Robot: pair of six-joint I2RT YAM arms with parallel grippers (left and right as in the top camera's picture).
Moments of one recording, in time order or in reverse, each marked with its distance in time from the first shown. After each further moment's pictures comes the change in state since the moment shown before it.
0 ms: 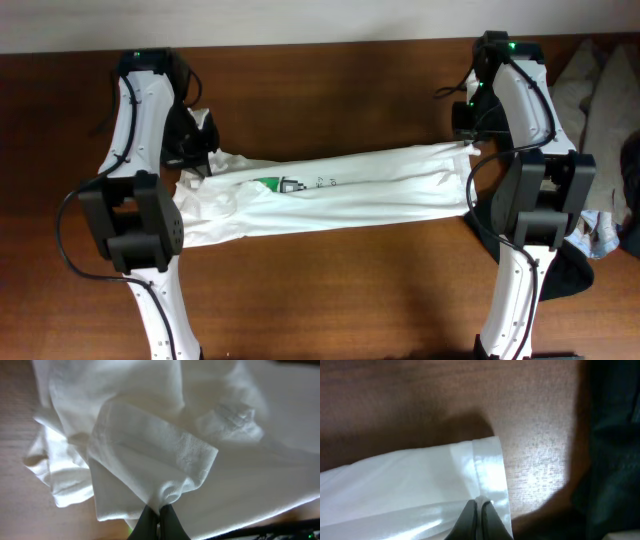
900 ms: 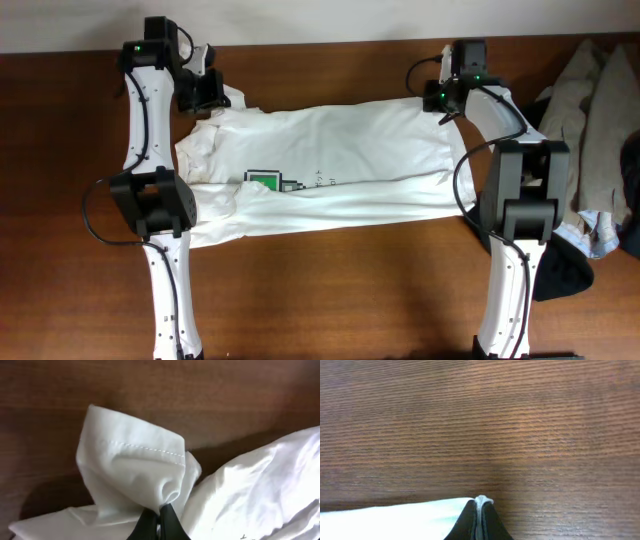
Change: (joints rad) left arm 0.042 0.489 0.721 0.280 0.341 -0.005; right arm 0.050 0.063 -0.247 0.901 -0.115 0.031
